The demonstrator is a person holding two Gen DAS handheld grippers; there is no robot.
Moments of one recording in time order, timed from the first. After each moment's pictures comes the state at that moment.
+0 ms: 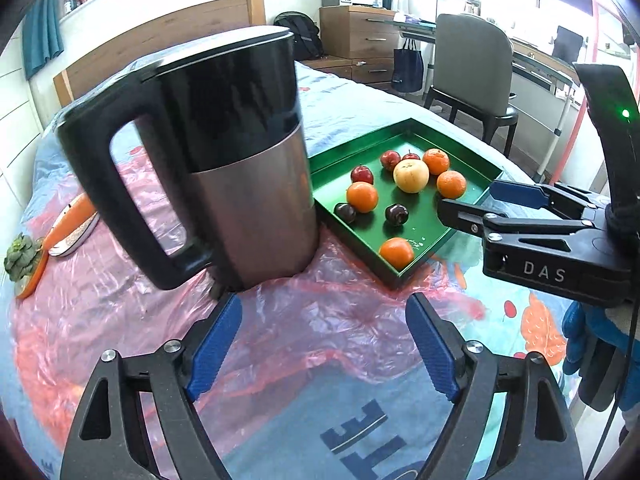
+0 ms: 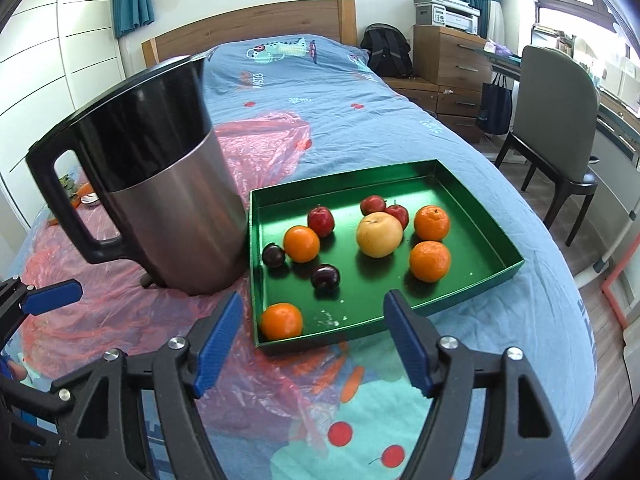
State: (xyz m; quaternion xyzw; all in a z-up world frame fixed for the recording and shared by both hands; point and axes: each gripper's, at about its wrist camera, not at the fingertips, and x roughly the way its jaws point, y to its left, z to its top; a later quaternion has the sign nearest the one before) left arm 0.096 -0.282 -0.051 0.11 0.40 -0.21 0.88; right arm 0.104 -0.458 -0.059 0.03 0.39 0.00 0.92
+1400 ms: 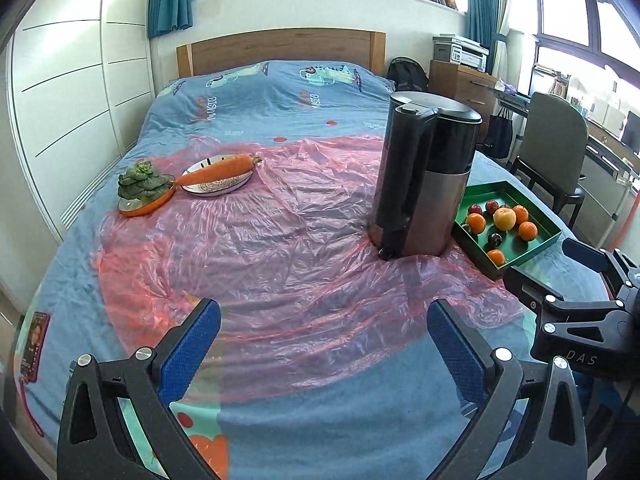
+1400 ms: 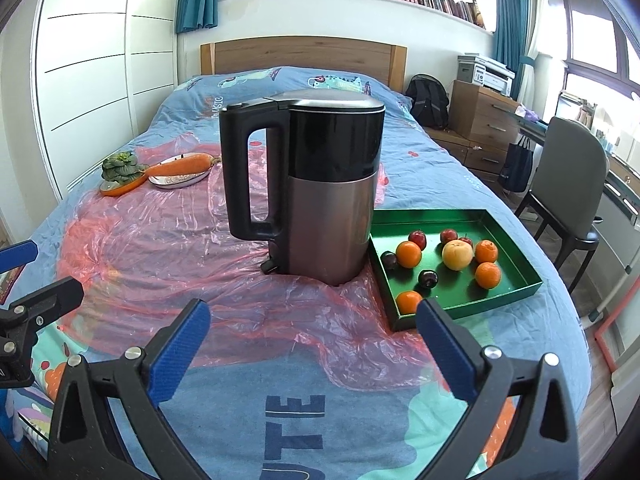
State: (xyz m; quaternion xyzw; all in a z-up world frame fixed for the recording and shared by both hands) left arm 0.016 -0.113 -0.022 0.02 0.35 -0.06 0.94; right arm 0.018 -0.309 -0.026 -0.05 0.33 0.03 0.94
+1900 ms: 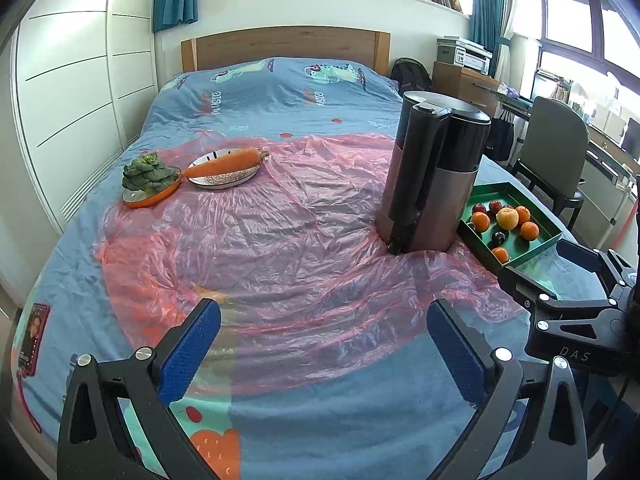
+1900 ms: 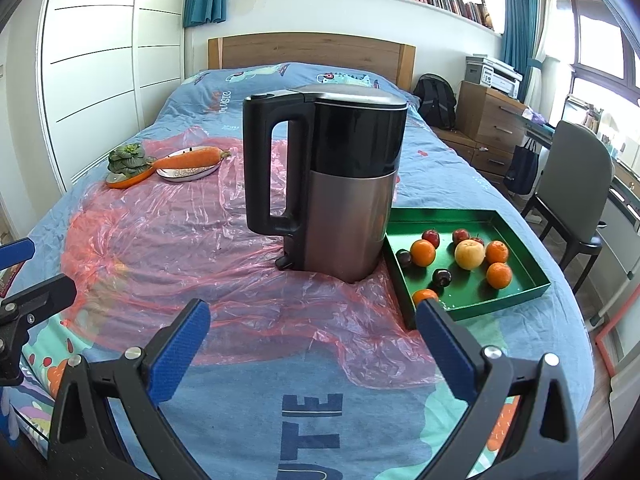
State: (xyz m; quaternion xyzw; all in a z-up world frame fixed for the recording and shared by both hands) left arm 0.012 -0.093 -0.028 0.00 0.35 -0.06 0.93; right arm 0.019 -0.290 -0.031 -0.05 0.33 0.04 0.94
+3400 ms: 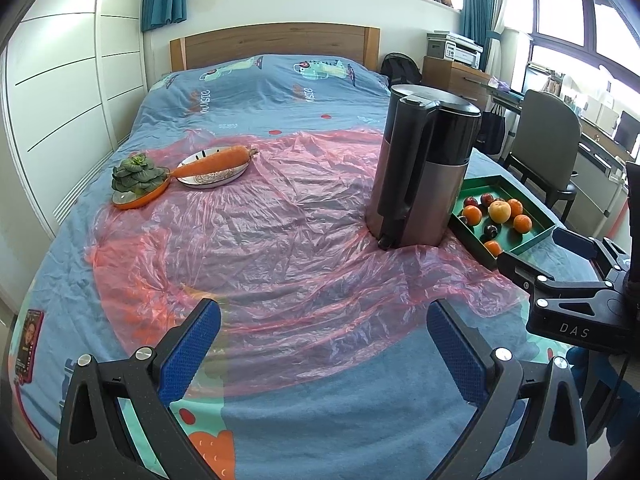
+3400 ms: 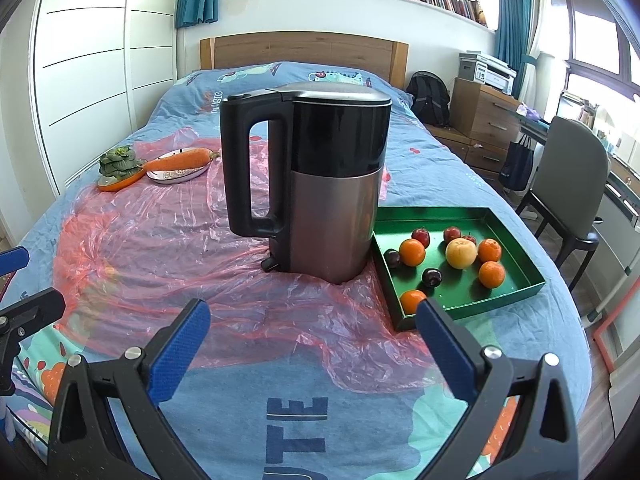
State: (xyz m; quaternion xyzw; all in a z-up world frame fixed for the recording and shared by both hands) left arm 0.017 -0.099 -0.029 0.01 0.36 -0.08 0.93; right arm 0.026 -0.305 -0.031 -0.05 0.34 0.03 0.94
